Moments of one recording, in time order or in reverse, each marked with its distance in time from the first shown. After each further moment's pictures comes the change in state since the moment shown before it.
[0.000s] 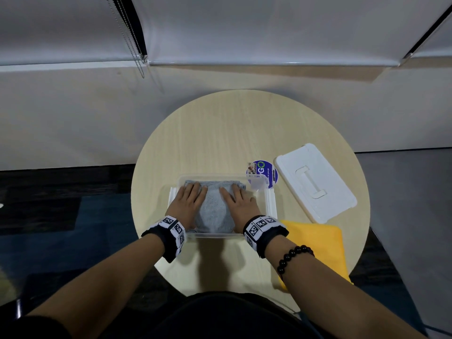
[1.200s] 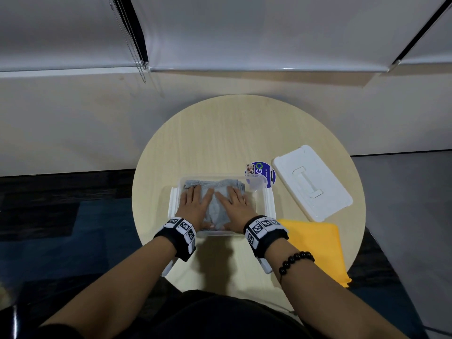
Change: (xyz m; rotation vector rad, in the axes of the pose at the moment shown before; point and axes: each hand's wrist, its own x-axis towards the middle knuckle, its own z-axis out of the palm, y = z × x) left_hand -0.005 0.021 -0.006 -0.325 -0.045 -0.074; right_hand -0.009 -0.007 -0.004 0.218 -0.057 -0.081
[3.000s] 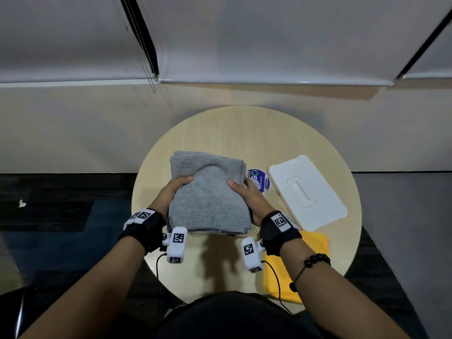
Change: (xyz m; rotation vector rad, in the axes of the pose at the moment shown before) left_hand -0.058 0.020 -0.097 -2.074 0.021 -0.251; right_hand -0.048 0.049 -0.057 1.871 0.070 0.000
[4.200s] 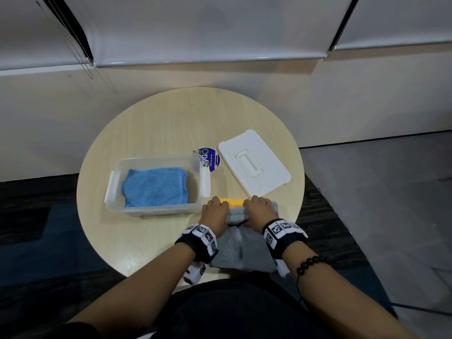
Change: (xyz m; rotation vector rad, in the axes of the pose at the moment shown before) left_hand 0.042 -0.221 0.182 1.858 -0.044 0.333; right_hand -0.111 0.045 -0.184 -1.890 0.213 0.004
